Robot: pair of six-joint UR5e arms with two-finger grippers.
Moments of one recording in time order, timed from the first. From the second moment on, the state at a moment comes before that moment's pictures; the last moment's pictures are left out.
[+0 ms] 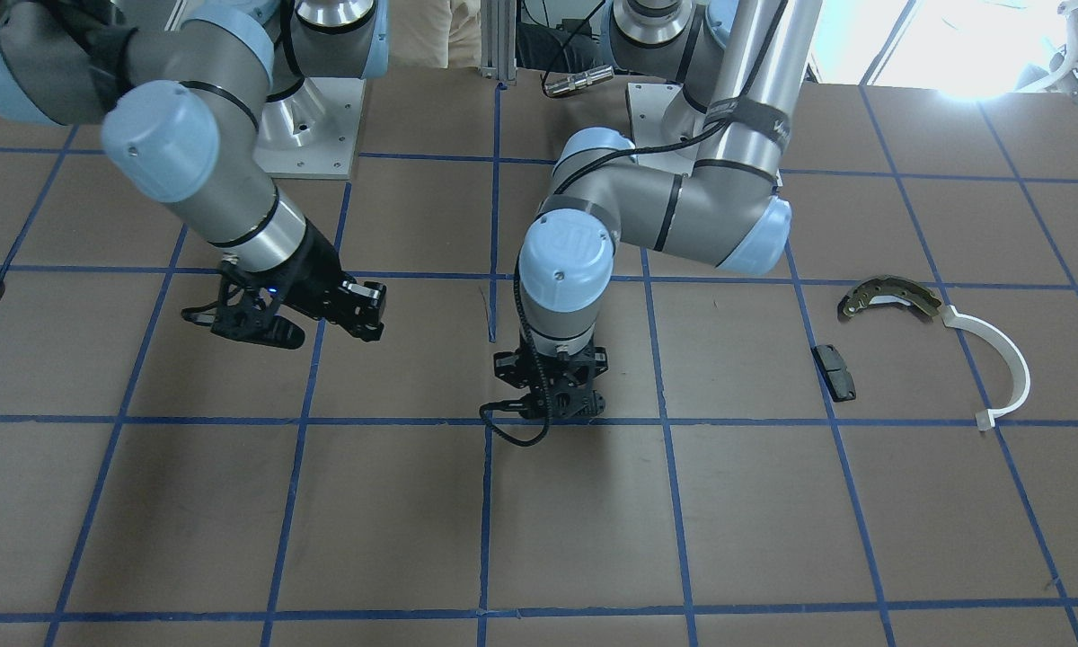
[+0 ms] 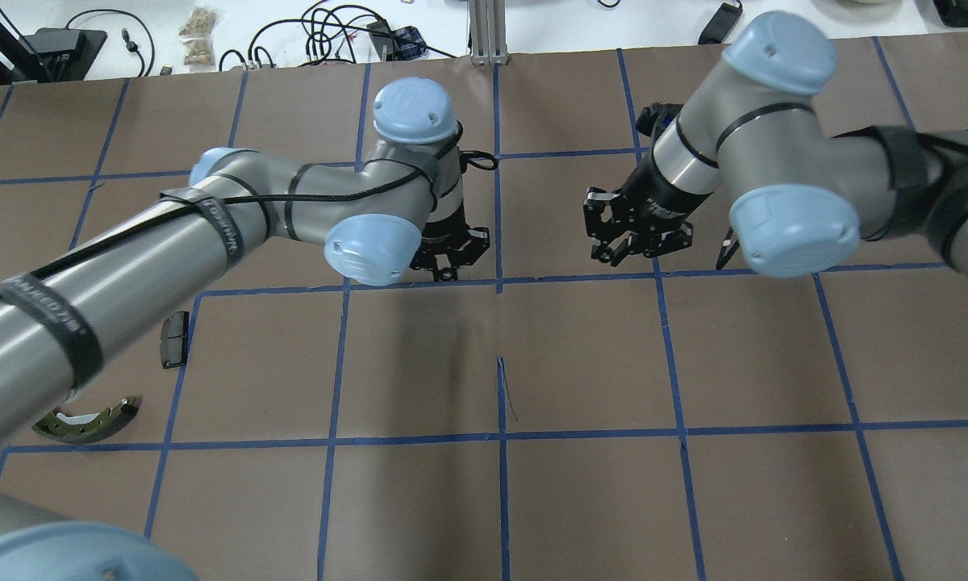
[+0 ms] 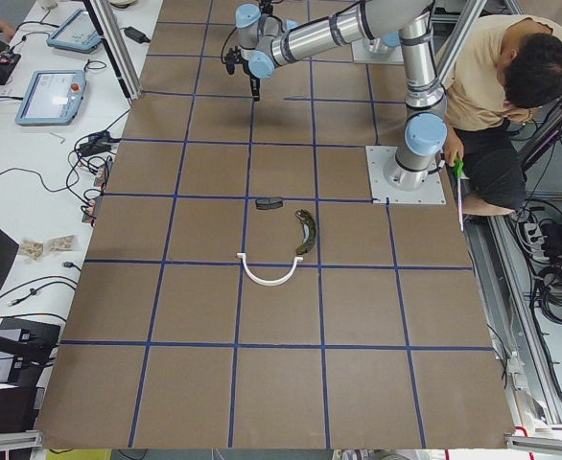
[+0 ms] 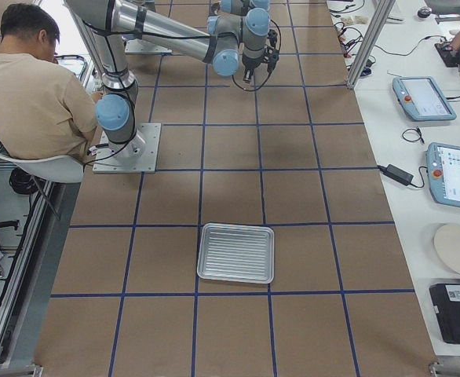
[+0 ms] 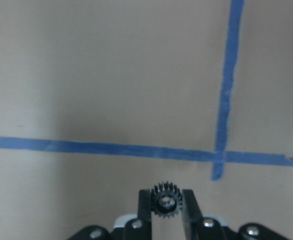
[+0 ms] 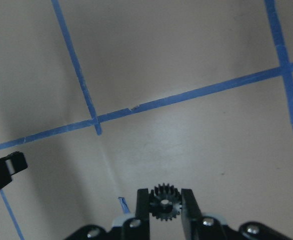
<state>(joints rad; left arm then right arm) -1.82 -1.98 -1.69 -1.12 1.58 -0.28 1.63 -1.42 1.89 -2.06 -1.25 0.36</state>
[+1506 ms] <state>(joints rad) -0.99 -1.91 -1.88 -0.96 1.62 0.71 1.83 -1.21 1.72 -2.24 -1.36 0.54</state>
